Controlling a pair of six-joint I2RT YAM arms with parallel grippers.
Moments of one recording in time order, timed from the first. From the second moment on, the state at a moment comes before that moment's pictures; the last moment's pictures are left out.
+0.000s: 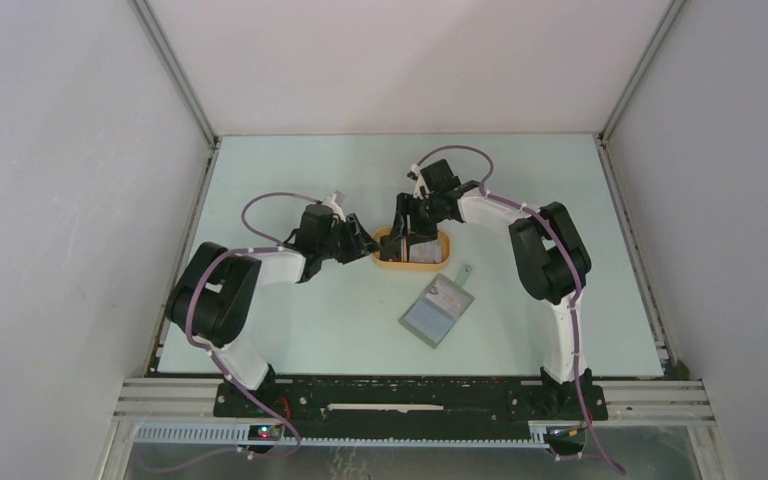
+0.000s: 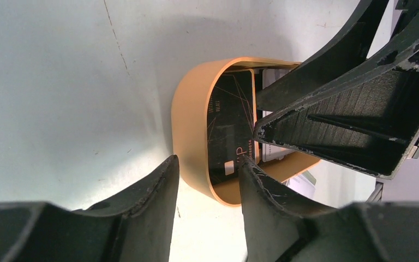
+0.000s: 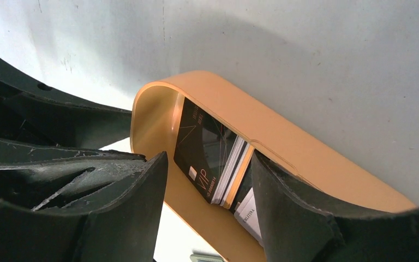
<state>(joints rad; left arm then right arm) -0.38 1.68 0.72 0.34 0.32 -0.72 0.51 2.11 1.52 -0.38 -0.47 0.48</state>
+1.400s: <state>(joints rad) -0.37 1.72 0.72 0.33 0.34 -0.73 0.47 2.11 1.39 -0.10 -0.74 0.75</state>
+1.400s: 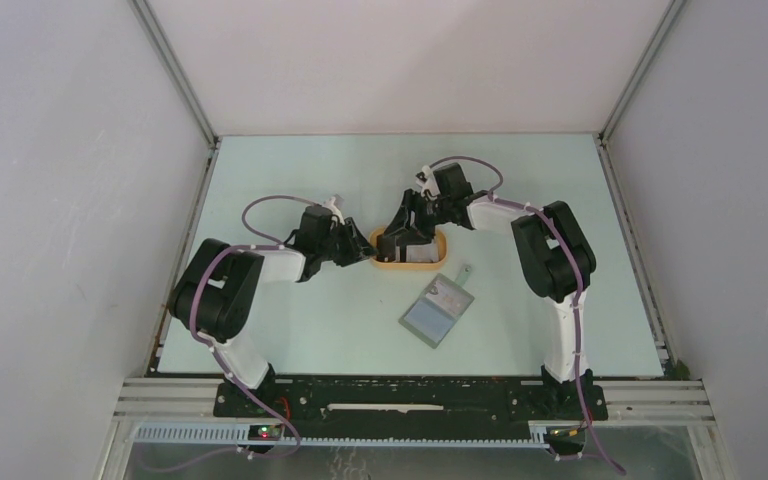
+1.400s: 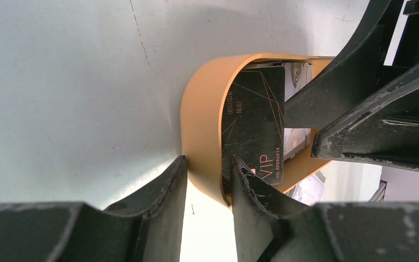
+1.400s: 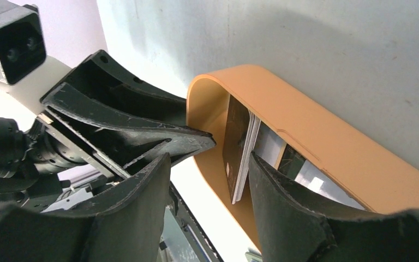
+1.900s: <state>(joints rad) -0.37 1.72 0.72 0.33 0.34 -0.73 0.47 2.11 1.39 -0.05 -0.79 0.79</state>
